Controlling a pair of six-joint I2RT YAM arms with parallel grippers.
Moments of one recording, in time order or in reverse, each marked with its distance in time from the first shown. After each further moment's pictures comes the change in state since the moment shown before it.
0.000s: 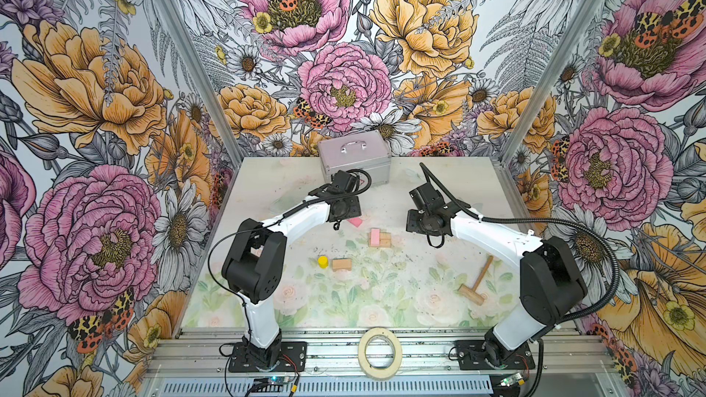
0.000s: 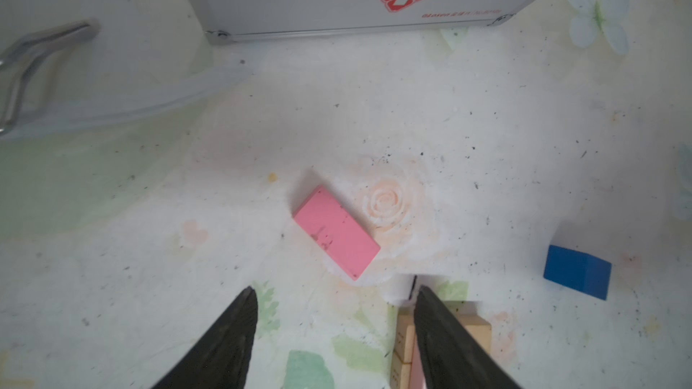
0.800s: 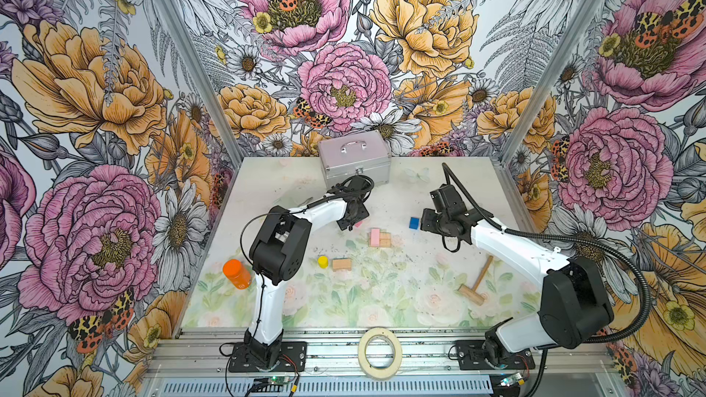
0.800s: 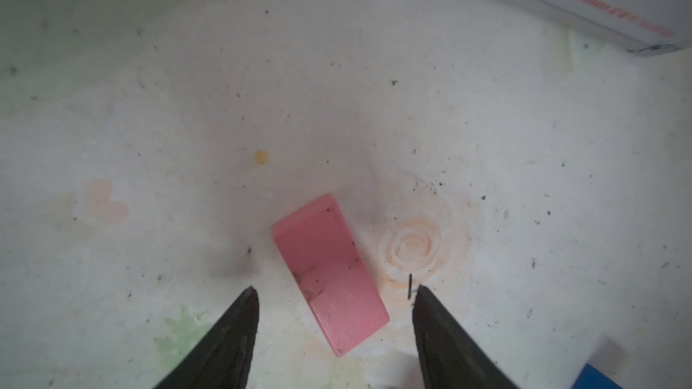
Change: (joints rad) left arm -0.024 0.186 0.093 -0.056 -0.059 -0.351; right arm -0.086 -0.135 -0.120 0.072 -0.013 -0.047
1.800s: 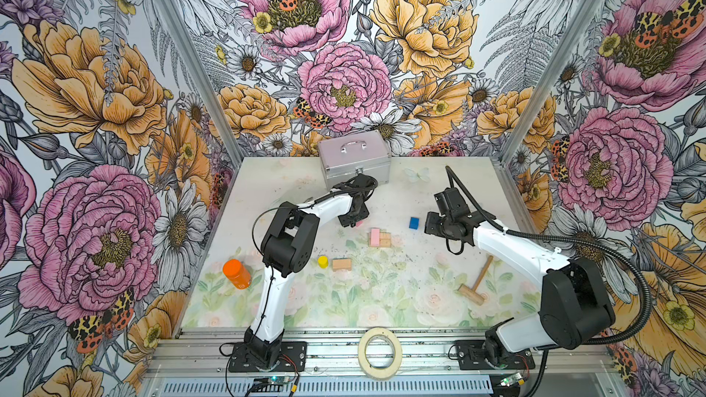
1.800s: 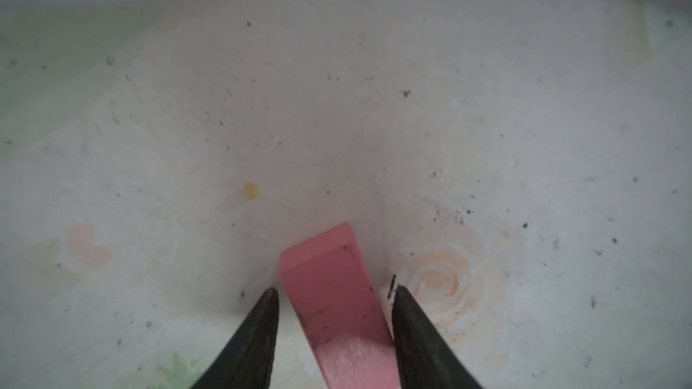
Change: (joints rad) left arm 0.001 0.112 0.160 -0.139 -0.027 0.100; right arm -0.033 -0.009 -0.043 0.002 -0.007 -0.008
